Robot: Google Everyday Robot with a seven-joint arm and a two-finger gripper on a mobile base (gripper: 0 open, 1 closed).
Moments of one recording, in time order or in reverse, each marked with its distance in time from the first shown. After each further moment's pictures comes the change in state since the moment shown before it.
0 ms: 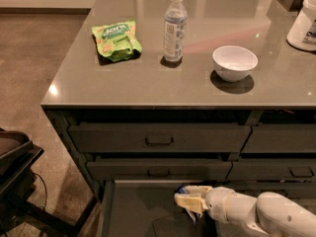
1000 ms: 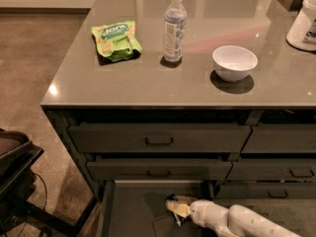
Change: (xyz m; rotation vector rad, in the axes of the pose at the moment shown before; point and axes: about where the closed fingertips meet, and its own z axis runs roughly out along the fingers) arm 0.109 -0.085 0.119 0.013 -0.044 0.181
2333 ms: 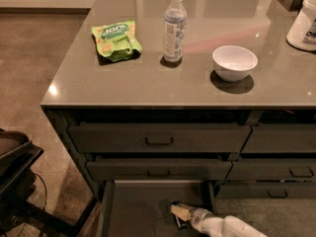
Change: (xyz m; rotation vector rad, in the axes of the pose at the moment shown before) arm 0.082 -0.096 0.054 0.088 -0.024 0.232
